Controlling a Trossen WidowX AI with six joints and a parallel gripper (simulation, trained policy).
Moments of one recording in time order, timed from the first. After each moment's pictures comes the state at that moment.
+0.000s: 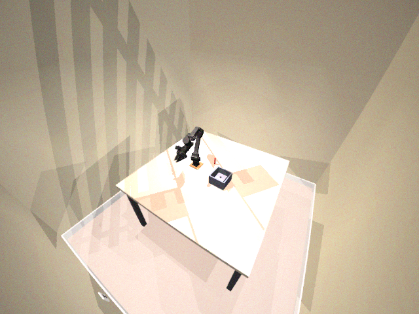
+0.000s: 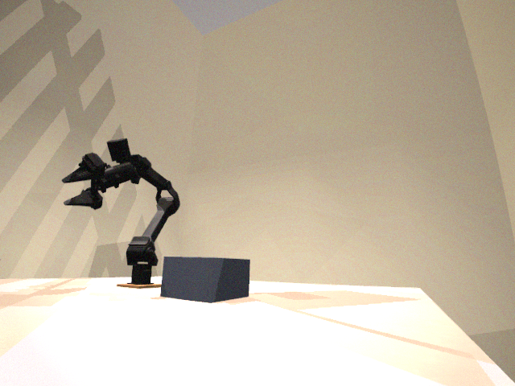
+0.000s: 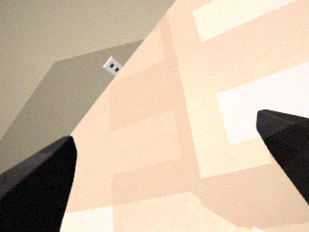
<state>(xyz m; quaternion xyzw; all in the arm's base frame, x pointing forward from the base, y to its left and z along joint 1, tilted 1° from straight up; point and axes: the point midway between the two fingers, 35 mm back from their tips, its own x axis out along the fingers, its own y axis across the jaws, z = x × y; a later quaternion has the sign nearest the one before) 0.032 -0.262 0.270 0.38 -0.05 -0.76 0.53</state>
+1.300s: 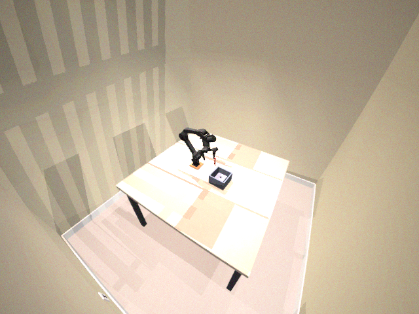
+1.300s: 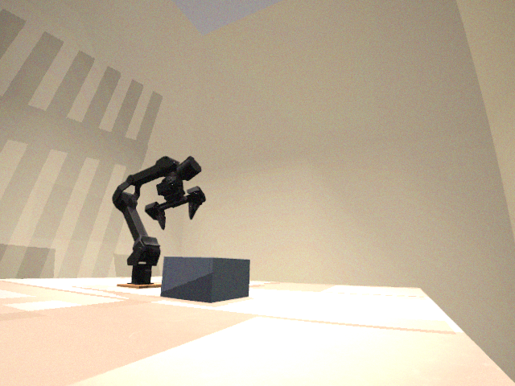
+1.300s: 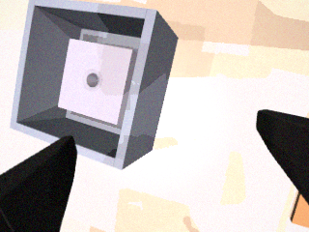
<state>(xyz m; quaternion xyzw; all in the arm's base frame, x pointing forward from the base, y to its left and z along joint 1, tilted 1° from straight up) 0.184 -0.029 0.218 0.42 0.37 -0.37 0.74</state>
